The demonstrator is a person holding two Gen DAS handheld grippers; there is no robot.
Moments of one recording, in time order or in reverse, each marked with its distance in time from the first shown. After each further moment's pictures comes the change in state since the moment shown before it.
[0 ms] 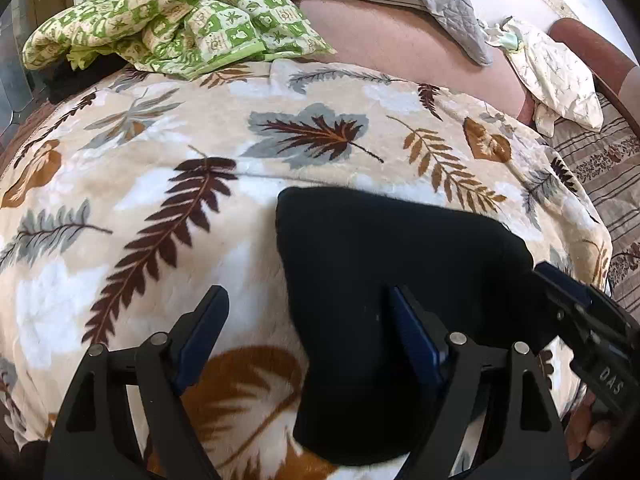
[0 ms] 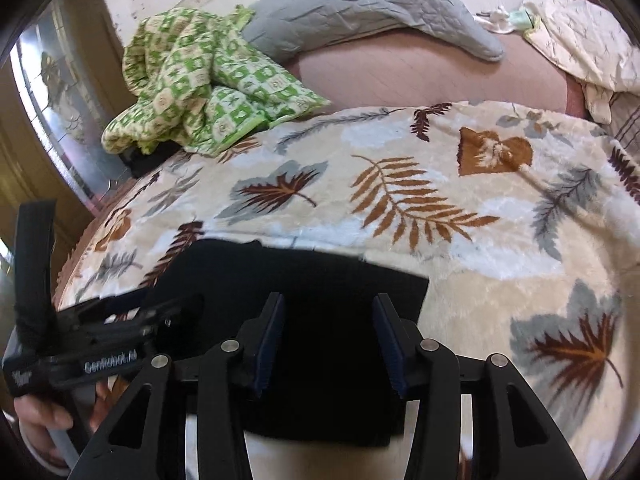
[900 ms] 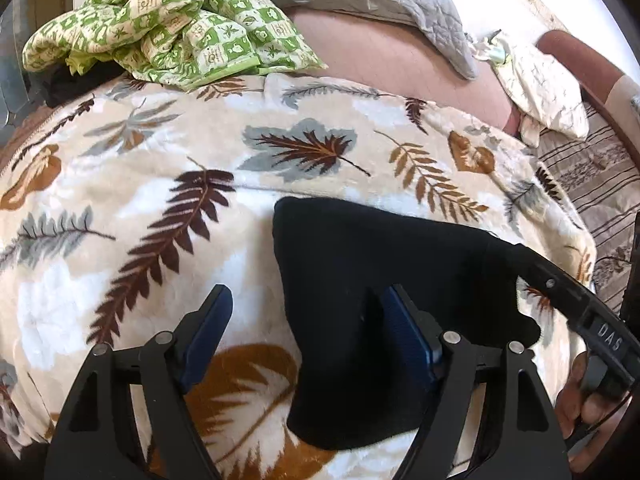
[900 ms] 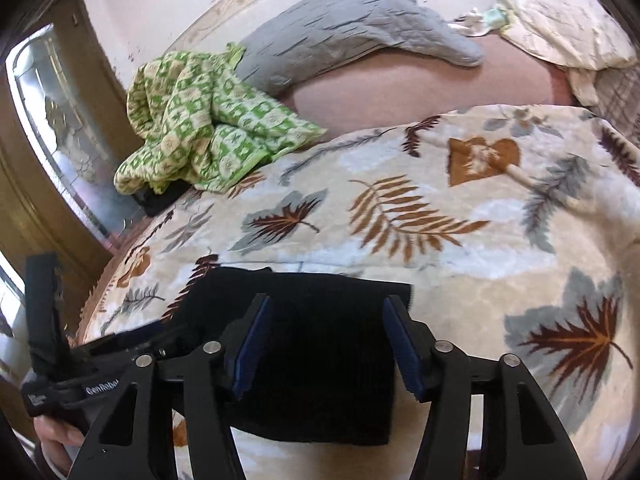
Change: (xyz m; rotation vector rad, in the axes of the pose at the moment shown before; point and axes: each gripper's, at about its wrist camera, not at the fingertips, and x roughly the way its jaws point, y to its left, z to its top) left arm -0.011 0.001 0.005 0.002 -0.031 -0.035; right arm -0.014 -0.017 0.005 0.101 -0.087 0.069
